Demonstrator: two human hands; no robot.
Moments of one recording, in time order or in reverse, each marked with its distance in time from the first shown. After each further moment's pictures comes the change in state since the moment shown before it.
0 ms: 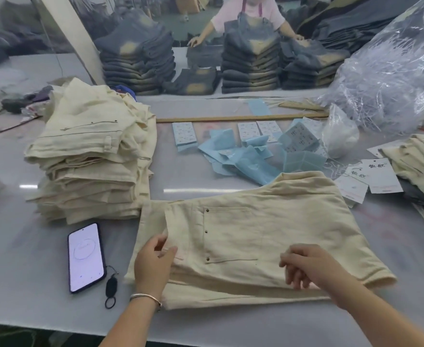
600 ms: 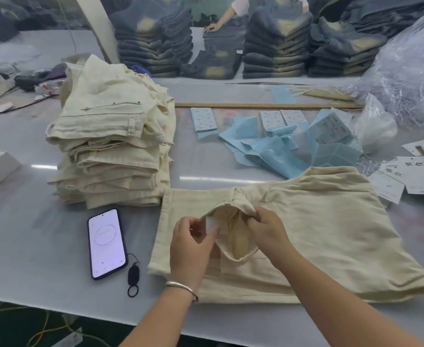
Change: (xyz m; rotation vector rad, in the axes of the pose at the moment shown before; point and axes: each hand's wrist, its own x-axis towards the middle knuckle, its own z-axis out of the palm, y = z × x) left_hand -0.003 0.023 0.001 -0.091 -0.004 0.140; right_hand 0.076 -0.066 0.124 -0.084 0.255 -0.325
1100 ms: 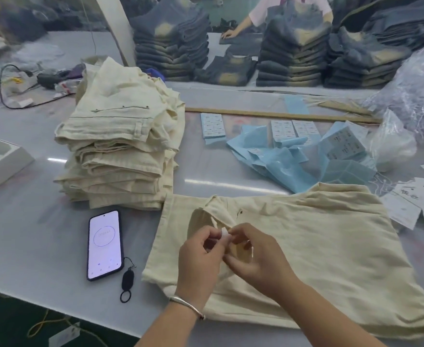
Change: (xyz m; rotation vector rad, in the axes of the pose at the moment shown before) left_hand -0.009 0.036 0.015 -0.200 -0.074 -0.004; right_hand -0.026 -0.007 -0.014 -0.164 -0.204 -0.446
